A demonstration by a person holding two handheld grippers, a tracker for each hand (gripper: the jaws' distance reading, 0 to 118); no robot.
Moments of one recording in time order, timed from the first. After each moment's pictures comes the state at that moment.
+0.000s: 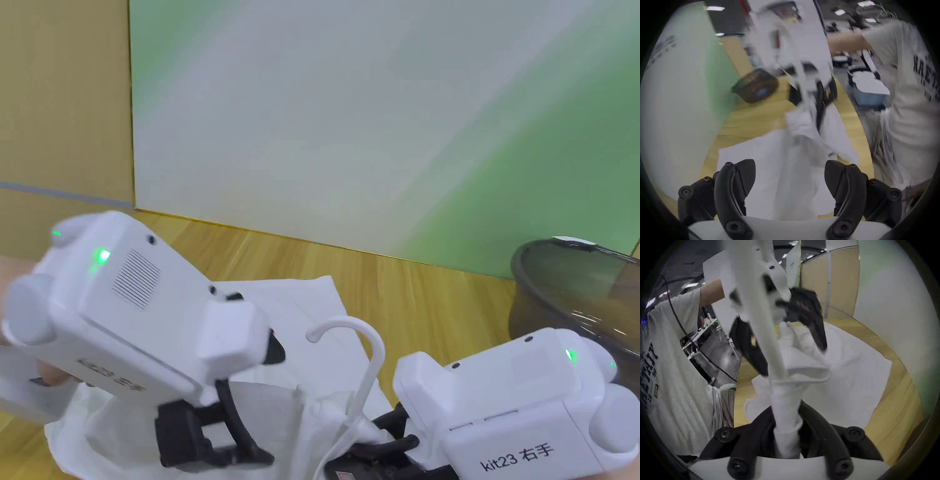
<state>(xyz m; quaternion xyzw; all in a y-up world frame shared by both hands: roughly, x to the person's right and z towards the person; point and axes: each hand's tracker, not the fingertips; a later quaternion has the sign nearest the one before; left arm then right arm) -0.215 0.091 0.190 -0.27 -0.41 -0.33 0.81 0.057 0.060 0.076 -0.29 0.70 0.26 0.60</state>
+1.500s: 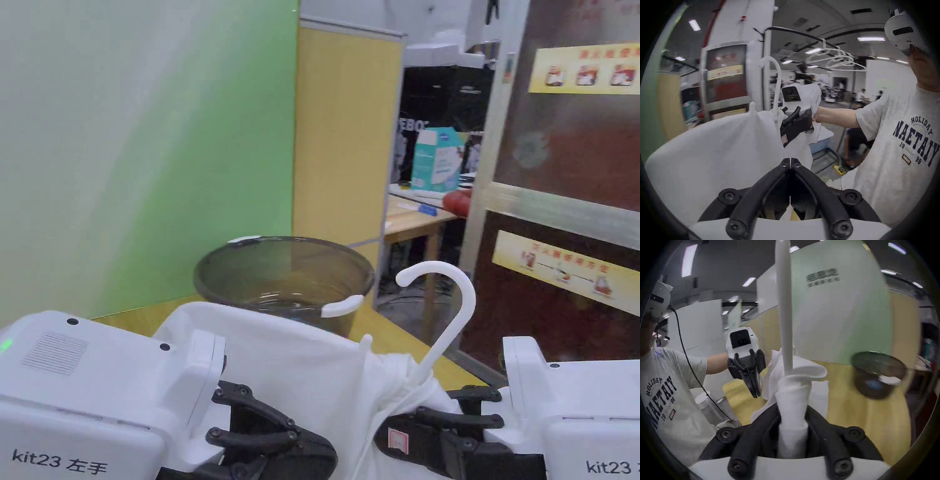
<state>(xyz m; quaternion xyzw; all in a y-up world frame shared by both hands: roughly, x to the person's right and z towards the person) 0.064 0.131 0.147 -0.11 -0.73 -0.15 0.65 0.408 0.113 0.254 -0.16 0.43 0.01 0.89</state>
